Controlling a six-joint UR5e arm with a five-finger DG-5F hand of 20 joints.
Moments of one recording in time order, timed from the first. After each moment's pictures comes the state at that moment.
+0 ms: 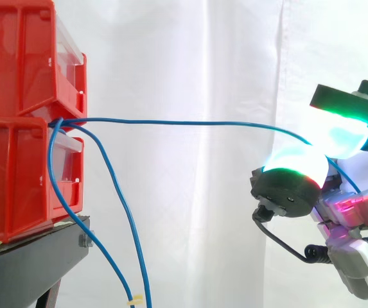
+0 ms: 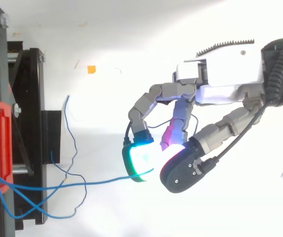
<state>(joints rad) 0.06 -2.16 -1.36 -2.93 -1.62 0.08</state>
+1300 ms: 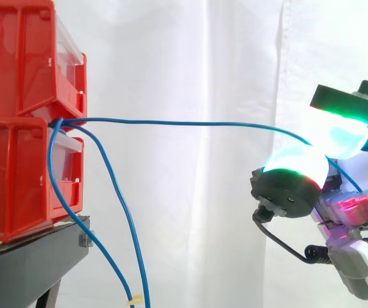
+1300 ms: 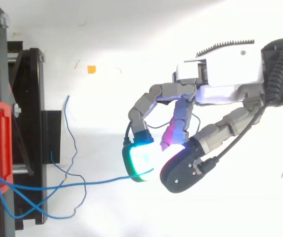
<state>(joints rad) 0.06 -2.16 -1.36 -2.93 -1.62 0.08</state>
